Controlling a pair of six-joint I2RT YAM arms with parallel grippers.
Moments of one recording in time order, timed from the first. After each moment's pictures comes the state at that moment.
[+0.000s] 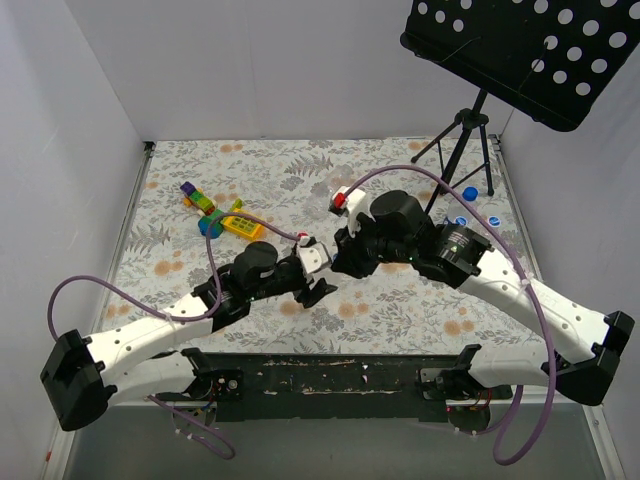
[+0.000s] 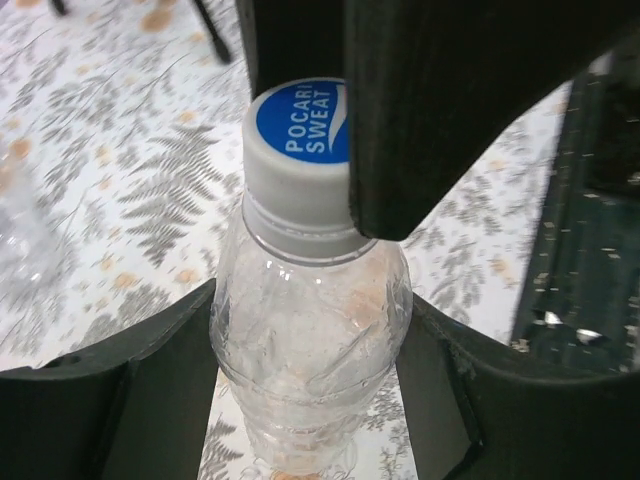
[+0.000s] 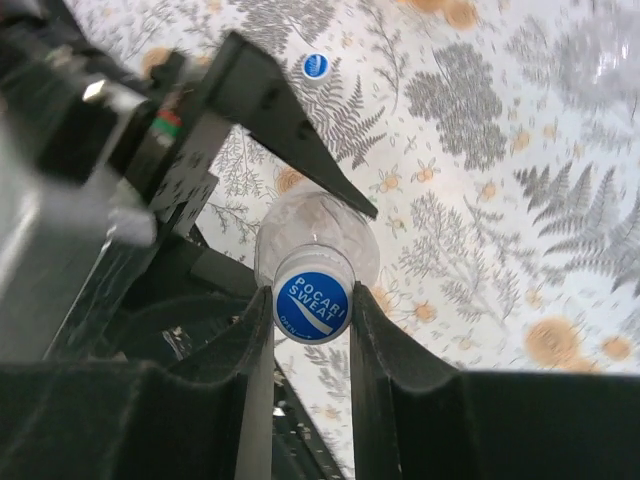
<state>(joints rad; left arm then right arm) -0.87 1.02 0.68 0.07 0.33 0.18 0.97 1.20 1.34 -0.75 -0.19 0.01</state>
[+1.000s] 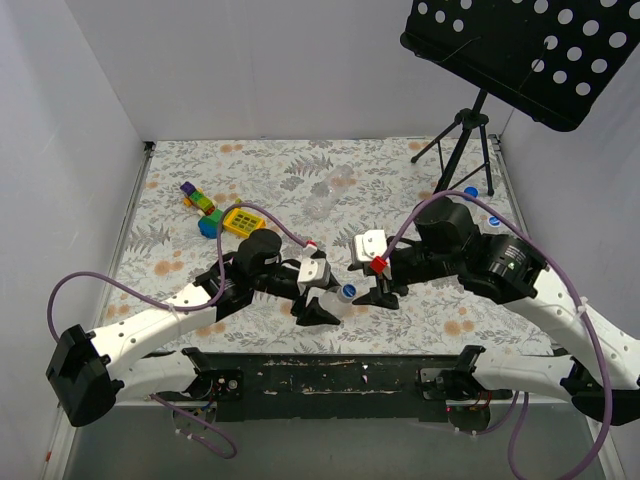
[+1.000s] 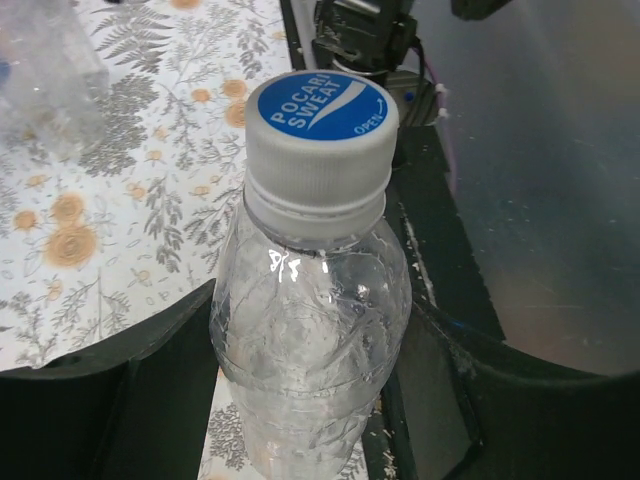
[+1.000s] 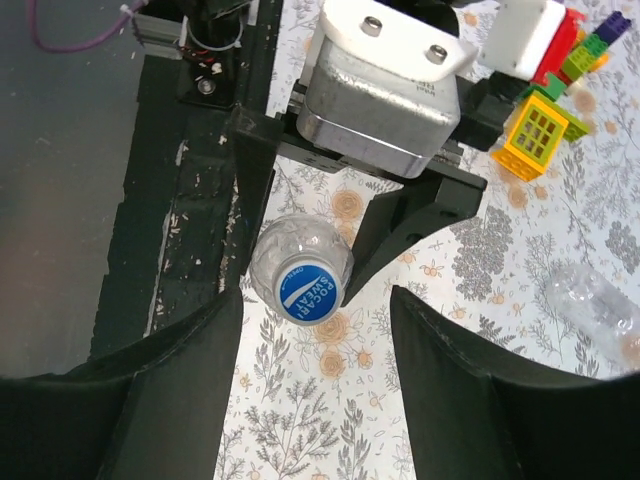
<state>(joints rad) -0.85 1.08 0.75 -0.02 0.85 0.25 0.98 1.02 1.36 -0.88 -0.53 -0.50</state>
